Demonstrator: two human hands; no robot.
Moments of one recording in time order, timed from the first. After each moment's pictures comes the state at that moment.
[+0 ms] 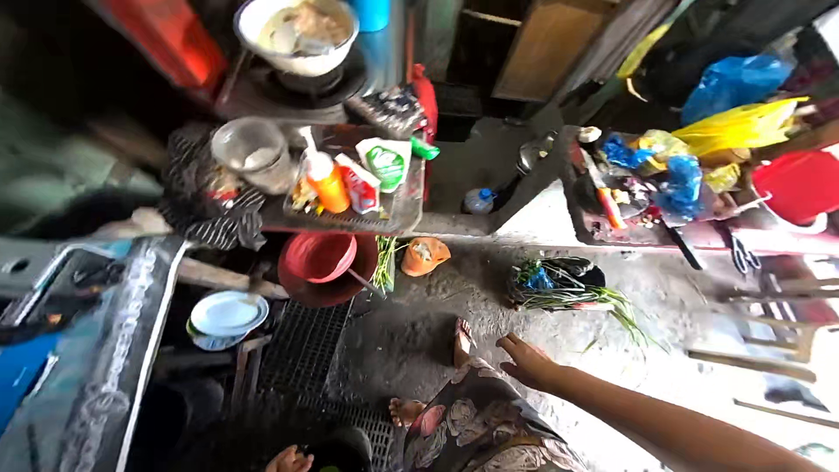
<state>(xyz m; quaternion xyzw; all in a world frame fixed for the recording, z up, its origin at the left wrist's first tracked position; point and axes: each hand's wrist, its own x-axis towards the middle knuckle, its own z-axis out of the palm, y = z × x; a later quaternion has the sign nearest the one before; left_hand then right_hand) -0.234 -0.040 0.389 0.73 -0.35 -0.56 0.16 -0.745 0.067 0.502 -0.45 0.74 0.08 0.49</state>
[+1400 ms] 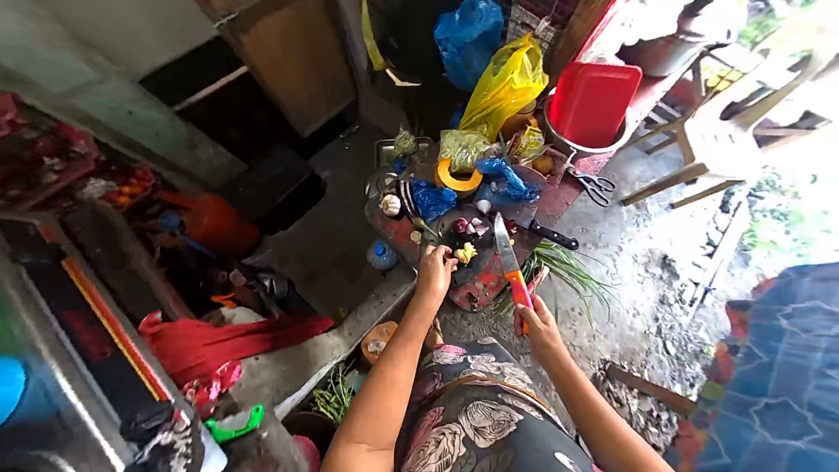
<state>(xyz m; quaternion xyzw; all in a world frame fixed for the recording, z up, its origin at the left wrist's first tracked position) -1.107 -0.151 0.559 0.10 -0.89 -0.43 -0.14 -1.011 0.078 0.552 0.17 0.71 -0.67 0.16</state>
